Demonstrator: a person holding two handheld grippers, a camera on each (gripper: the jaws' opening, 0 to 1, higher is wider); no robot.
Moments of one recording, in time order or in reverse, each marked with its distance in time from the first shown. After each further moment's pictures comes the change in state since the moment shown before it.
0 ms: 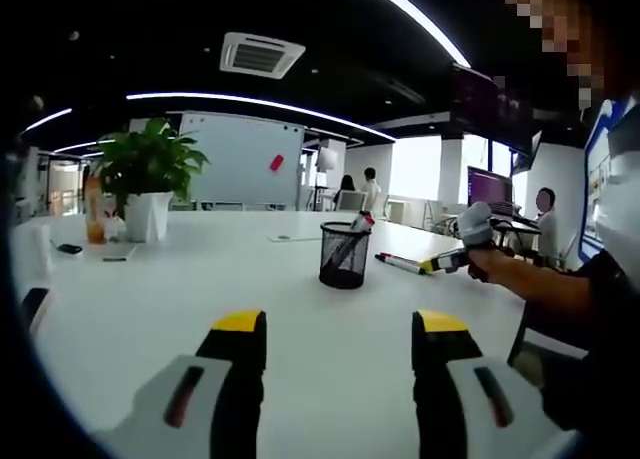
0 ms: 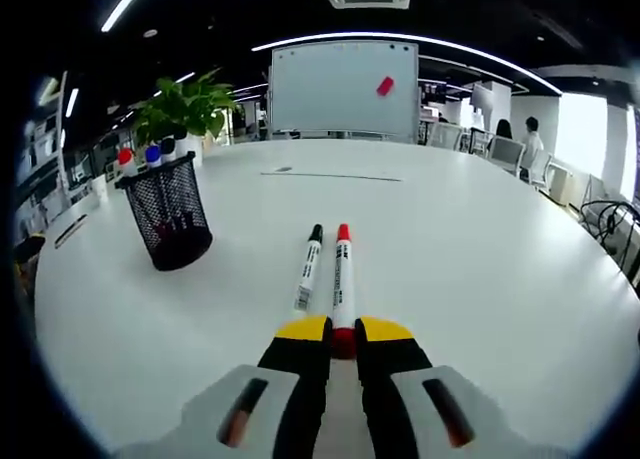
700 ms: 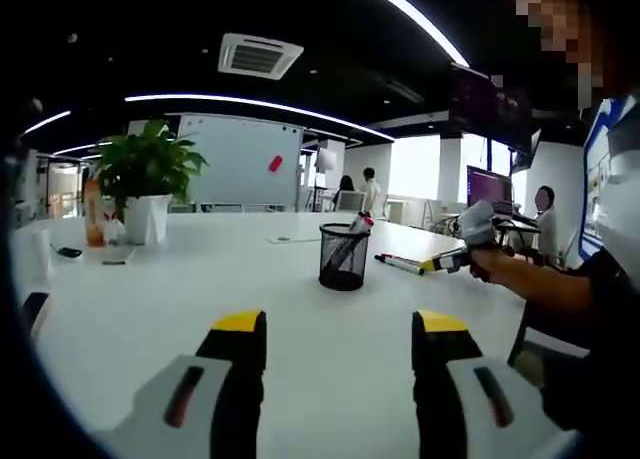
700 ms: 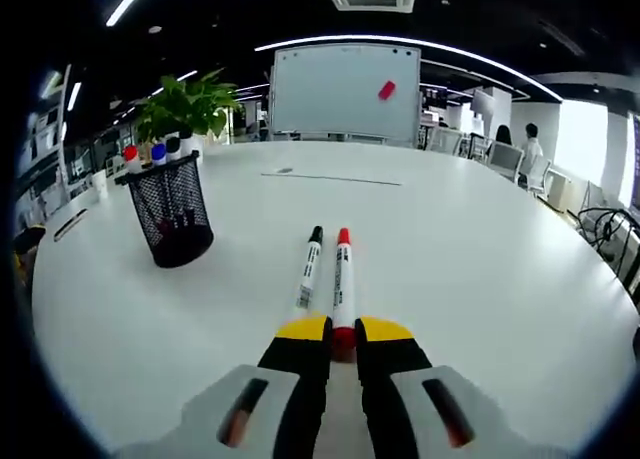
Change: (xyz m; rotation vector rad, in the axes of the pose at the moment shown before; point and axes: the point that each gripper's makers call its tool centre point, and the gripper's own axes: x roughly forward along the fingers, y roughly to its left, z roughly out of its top) left arm 0.001 0.000 0.002 0.011 0.000 -0.003; right arm -0.003 -0.001 0.002 -0.022 -0.007 -0.011
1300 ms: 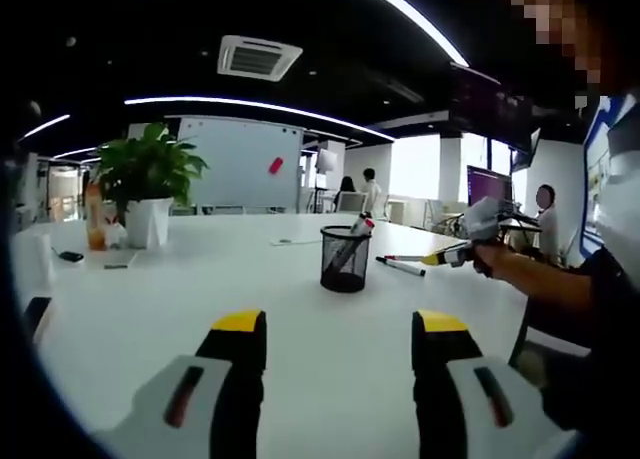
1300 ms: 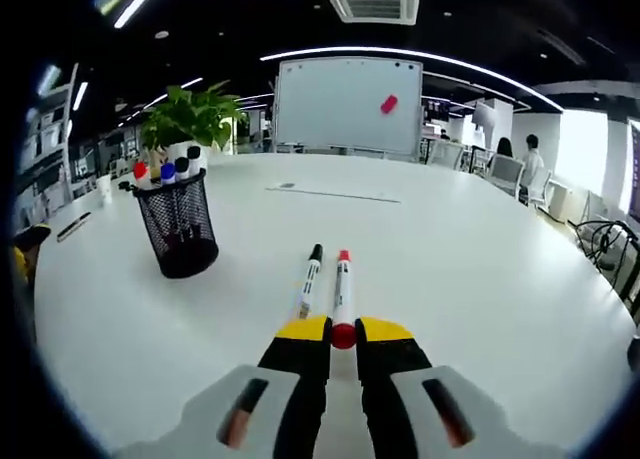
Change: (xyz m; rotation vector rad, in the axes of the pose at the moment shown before) left arm -0.001 0.000 0.004 0.009 -0.005 0.004; right arm -0.012 -0.001 0.013 -0.016 -0.045 0.004
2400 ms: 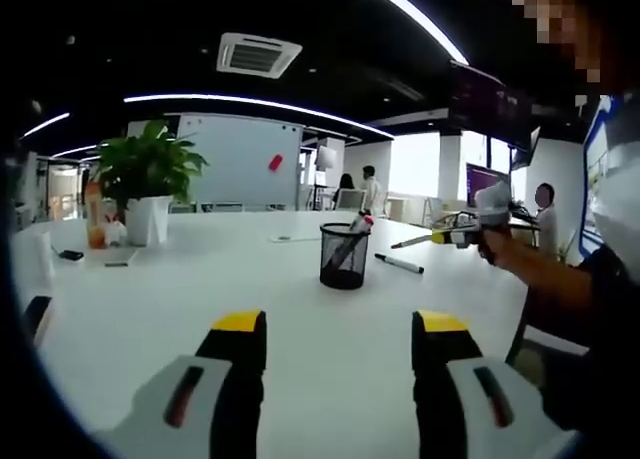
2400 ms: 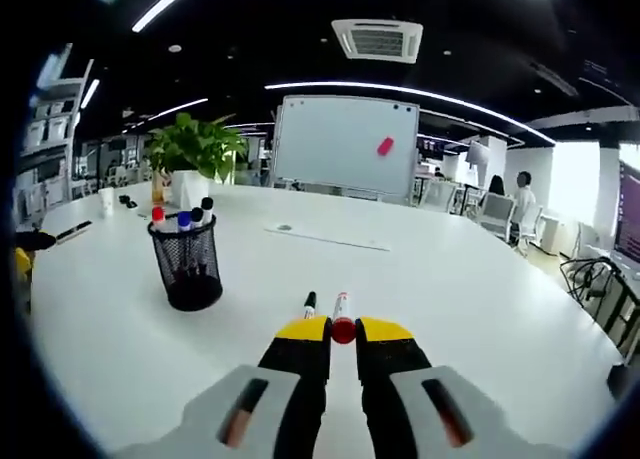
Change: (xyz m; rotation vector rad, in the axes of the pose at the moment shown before) left arm -0.002 0.000 0.000 0.001 0.010 -0.003; right arm -0.028 -0.004 0.041 -0.044 -0.165 -0.037
